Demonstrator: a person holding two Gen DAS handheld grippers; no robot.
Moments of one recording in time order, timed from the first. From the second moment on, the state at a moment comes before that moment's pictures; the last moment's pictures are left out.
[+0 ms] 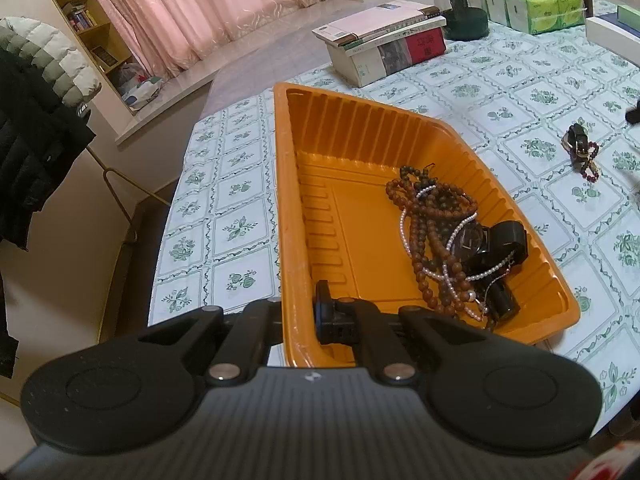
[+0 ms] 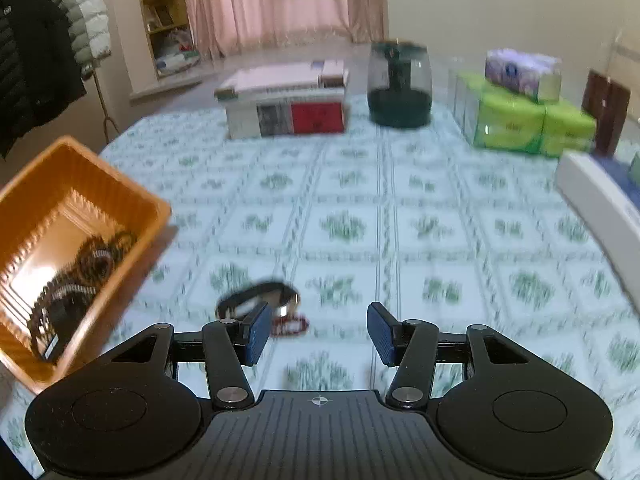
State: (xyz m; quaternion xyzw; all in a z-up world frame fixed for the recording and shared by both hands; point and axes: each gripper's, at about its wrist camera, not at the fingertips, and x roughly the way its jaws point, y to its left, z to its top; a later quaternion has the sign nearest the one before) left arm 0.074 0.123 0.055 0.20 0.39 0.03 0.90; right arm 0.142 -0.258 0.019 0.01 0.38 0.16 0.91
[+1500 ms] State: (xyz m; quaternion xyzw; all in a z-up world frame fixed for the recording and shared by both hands) left arm 0.077 0.117 0.054 0.21 0.39 0.04 0.89; right arm 0.114 -0.217 0.025 -0.04 0.36 0.19 0.91
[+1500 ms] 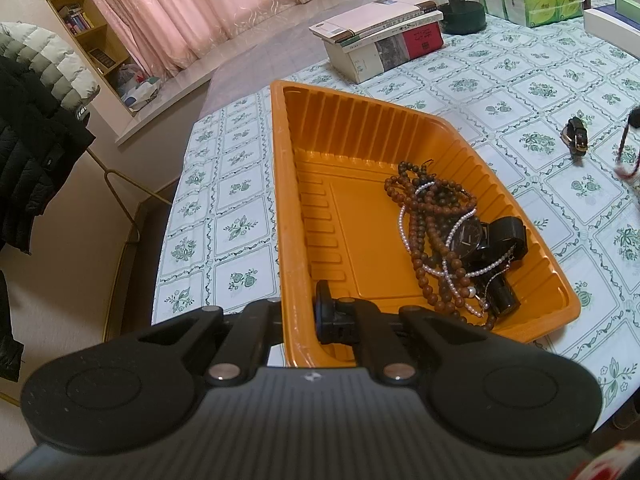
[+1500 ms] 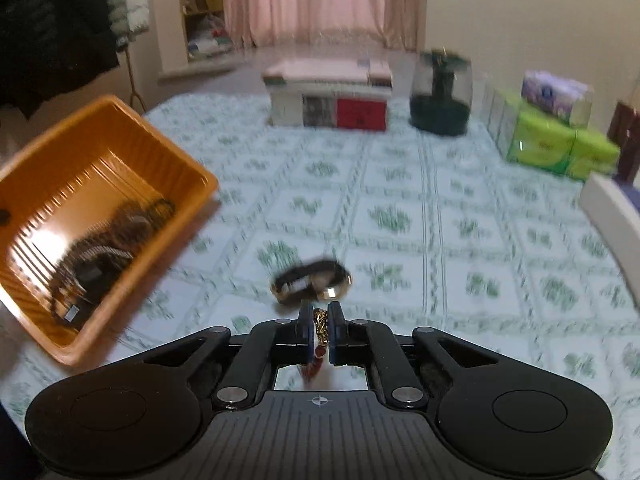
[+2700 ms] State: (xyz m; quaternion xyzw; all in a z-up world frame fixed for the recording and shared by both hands) left arm 0.075 0.124 0.052 0.19 0.39 0.03 0.90; right arm 0.109 -0.015 0.064 -0.12 0.35 0.44 0.82
